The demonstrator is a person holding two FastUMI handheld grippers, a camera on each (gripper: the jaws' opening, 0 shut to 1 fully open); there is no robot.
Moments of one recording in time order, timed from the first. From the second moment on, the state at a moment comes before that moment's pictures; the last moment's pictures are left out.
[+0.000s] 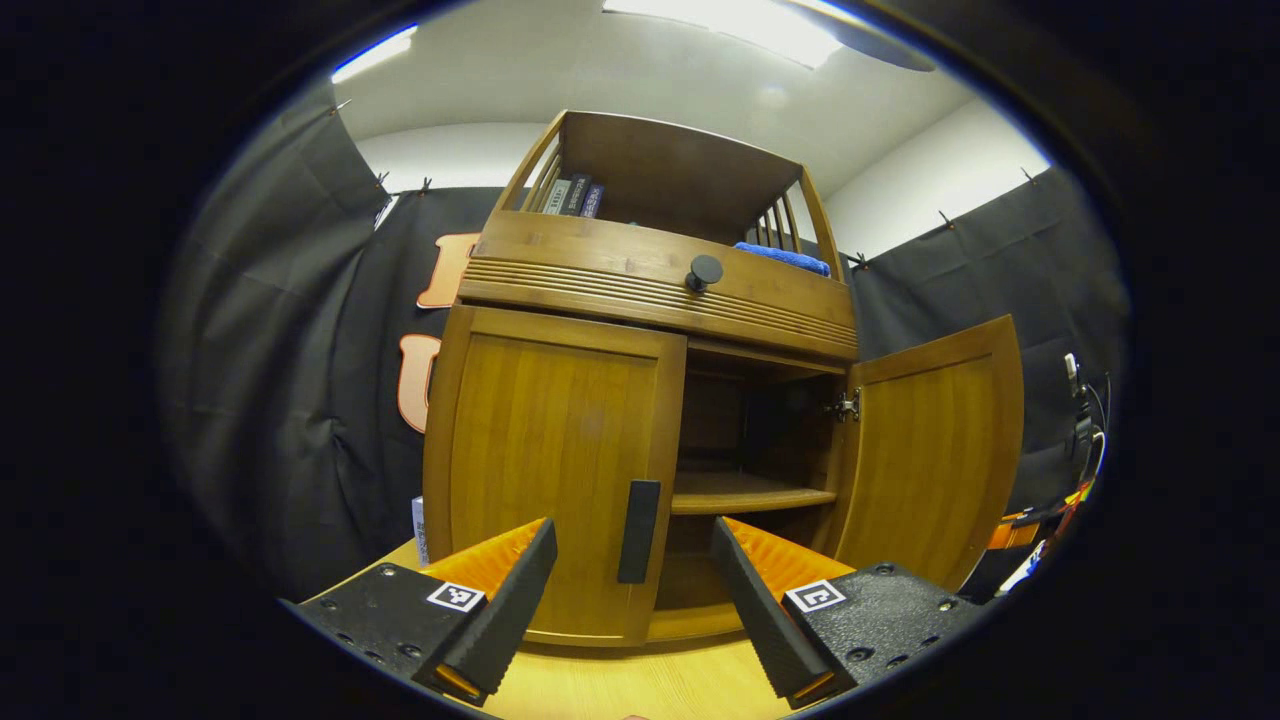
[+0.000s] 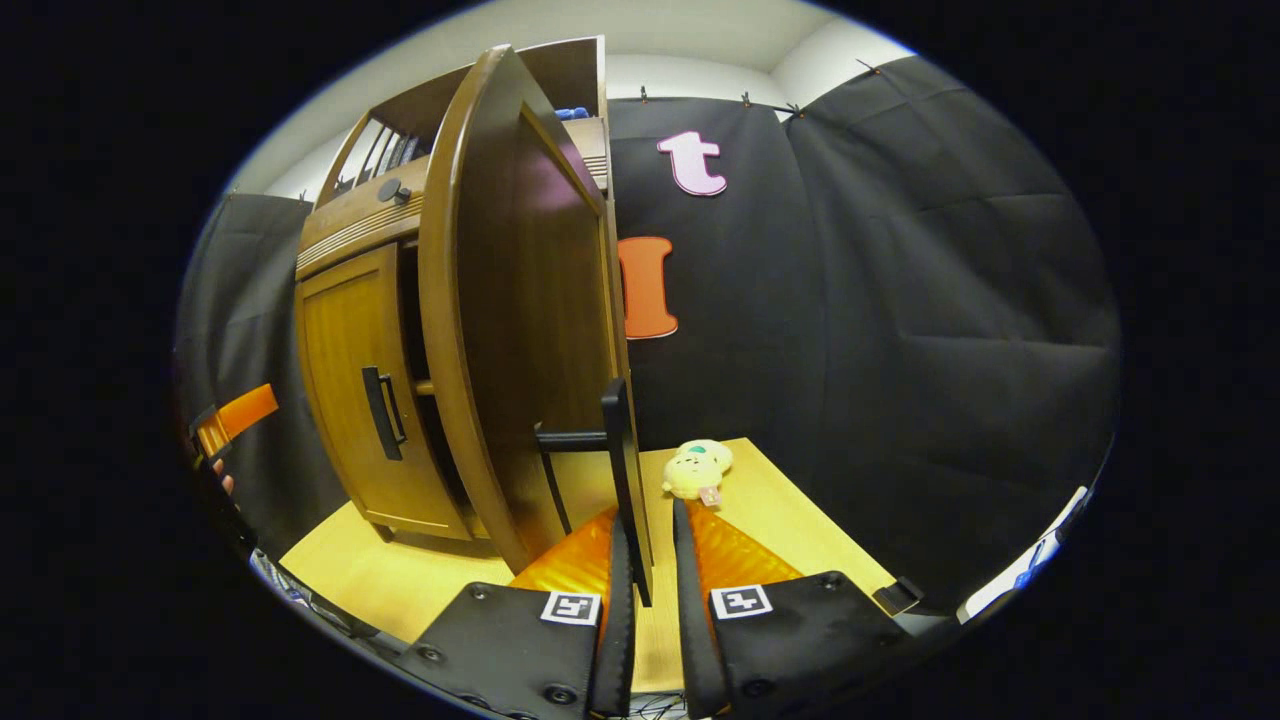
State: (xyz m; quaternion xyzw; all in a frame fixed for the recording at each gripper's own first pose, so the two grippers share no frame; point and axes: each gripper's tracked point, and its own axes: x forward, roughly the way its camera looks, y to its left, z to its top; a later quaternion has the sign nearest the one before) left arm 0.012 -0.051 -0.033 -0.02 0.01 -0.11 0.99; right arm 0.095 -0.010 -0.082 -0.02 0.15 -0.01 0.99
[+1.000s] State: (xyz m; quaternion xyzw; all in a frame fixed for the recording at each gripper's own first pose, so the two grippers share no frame) left arm 0.052 -0.044 -0.047 -0.01 0.01 -0.11 0.99; right arm 0.077 -0.061 -0.075 -0.03 0.11 -0.02 0.99
